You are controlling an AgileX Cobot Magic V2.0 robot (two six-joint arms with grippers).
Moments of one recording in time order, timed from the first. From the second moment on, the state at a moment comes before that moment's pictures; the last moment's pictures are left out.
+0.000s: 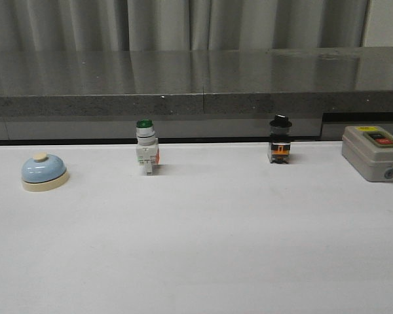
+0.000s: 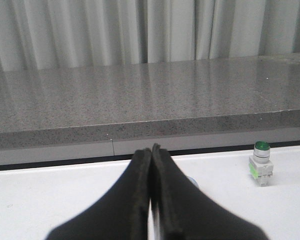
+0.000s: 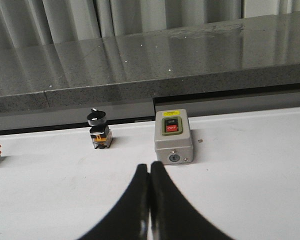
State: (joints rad) left arm -0.07 0.10 -0.24 0.00 0.24 0.03; right arm 0.07 -0.01 0.03 -0.01 0.09 0.17
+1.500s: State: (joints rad) left arm -0.07 1.07 -0.88 -0.08 0.80 0.05; right arm 0.07 -0.01 0.03 -0.01 0.09 0.17
